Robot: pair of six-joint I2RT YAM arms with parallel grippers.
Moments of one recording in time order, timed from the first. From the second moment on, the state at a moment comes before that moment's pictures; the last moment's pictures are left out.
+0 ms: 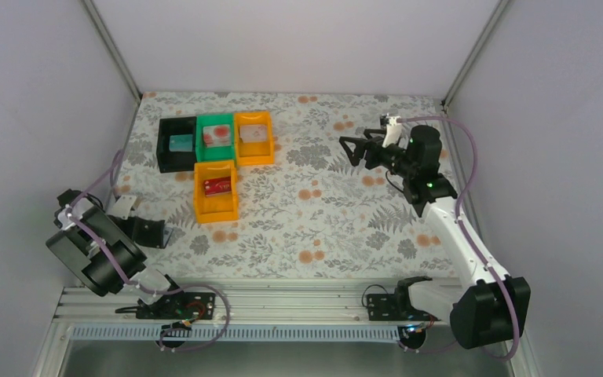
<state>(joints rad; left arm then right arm) 0.85 1.49 0.78 -0.79 0.34 0.94 0.19 1.13 0.91 -0.05 -0.55 0.25</state>
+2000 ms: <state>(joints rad) 0.13 1.31 1.75 -1.18 0.82 0.81 0.87 1.76 1.70 -0.32 -0.60 0.04</state>
